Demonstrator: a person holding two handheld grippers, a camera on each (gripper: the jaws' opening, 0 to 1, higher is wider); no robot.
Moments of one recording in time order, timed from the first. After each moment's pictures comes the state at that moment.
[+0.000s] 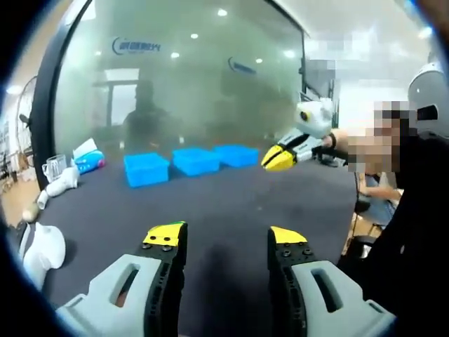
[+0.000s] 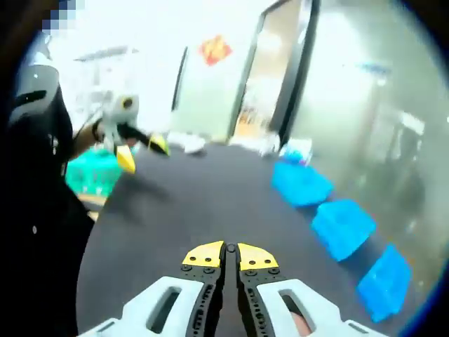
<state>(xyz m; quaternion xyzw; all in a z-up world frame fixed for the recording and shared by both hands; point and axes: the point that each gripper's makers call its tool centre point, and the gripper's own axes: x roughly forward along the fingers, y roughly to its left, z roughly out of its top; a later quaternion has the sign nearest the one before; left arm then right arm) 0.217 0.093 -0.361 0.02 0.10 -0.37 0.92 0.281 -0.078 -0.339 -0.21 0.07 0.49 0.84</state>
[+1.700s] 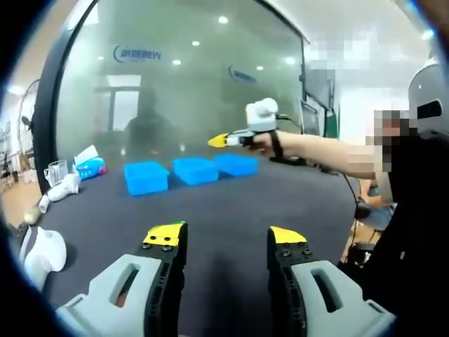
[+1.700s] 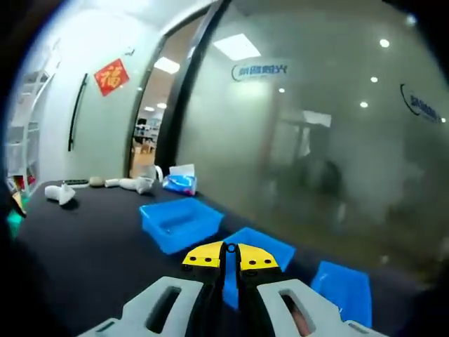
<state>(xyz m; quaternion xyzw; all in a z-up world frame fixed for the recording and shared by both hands) 0.215 0.091 -0.348 0.01 0.08 -0.36 0.93 0.489 -0.098 -0.302 -0.15 0.06 0.23 0.96</state>
